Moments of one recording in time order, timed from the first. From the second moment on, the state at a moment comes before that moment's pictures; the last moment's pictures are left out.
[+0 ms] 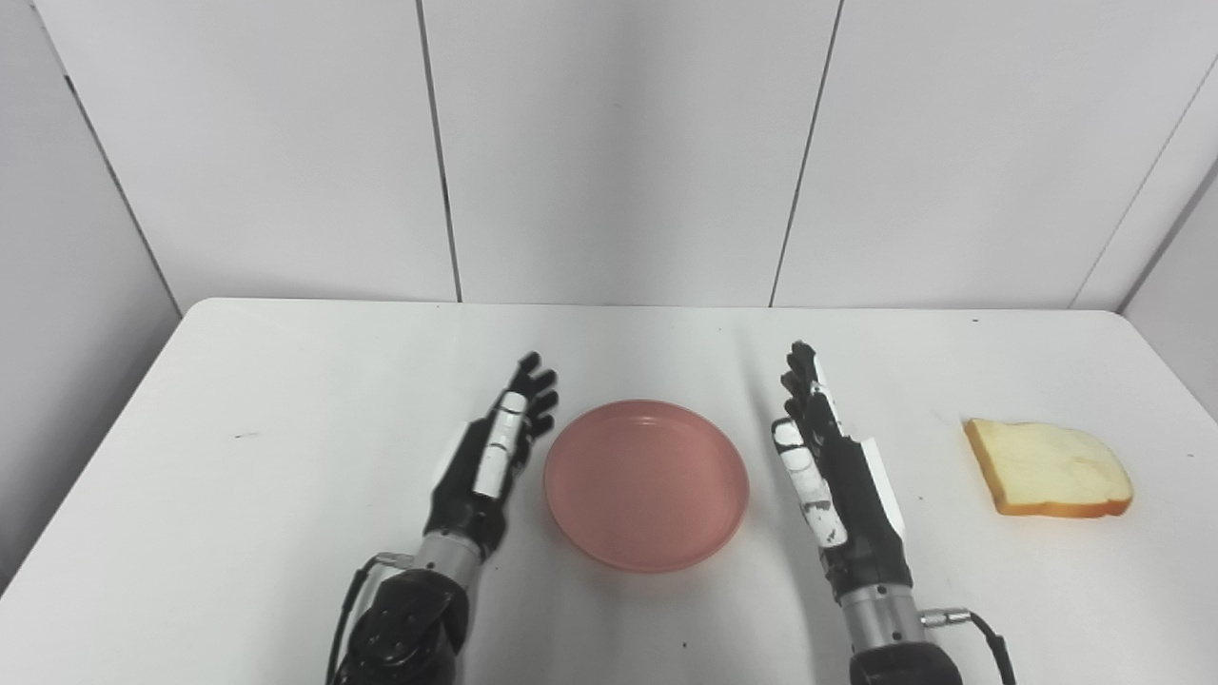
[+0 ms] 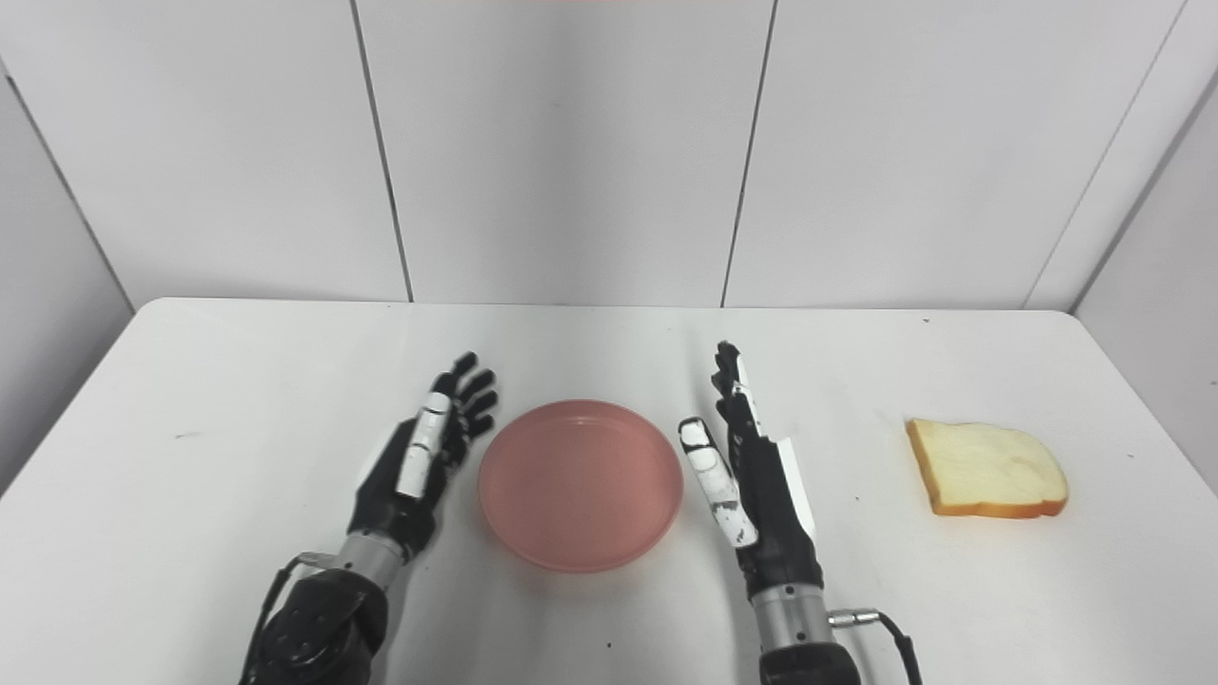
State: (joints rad) left arm -0.30 -0.07 -0.08 0.12 -0.03 0.07 -0.05; right arm -0.12 -0.01 0.05 -0.27 -0.17 0.06 0.00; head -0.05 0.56
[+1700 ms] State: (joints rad) left arm -0.19 0.00 -0.07 -0.05 -0.08 0.03 -0.13; right arm -0.42 -0.90 0.02 -0.21 -0.36 0.41 0.54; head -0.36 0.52
